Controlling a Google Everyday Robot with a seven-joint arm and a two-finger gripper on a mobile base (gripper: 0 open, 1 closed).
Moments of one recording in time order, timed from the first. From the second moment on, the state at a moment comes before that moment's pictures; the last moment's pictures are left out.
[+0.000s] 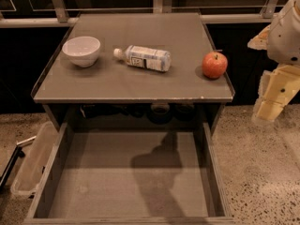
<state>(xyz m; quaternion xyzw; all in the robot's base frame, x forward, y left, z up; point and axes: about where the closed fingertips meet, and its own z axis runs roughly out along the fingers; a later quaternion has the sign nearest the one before) 0.438 -0.217 0.976 -0.60 0.78 -0.03 0.16</state>
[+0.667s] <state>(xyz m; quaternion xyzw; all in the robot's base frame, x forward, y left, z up) 0.469 -0.206 0.981 -0.61 0.77 -0.05 0.17</state>
